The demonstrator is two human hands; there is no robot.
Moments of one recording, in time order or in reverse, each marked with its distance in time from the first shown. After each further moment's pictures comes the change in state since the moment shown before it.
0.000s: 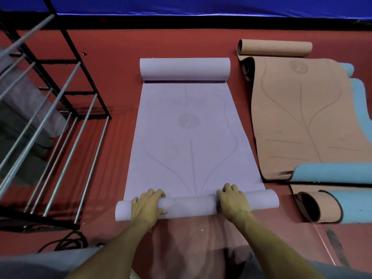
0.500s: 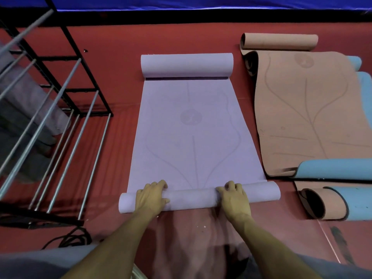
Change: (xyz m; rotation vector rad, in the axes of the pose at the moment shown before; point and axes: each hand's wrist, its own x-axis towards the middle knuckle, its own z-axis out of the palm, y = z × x) left_hand 0.020 0.010 -0.012 0.082 -0.022 -0.023; right_hand -0.005 -0.010 0.016 0.095 0.145 0.102
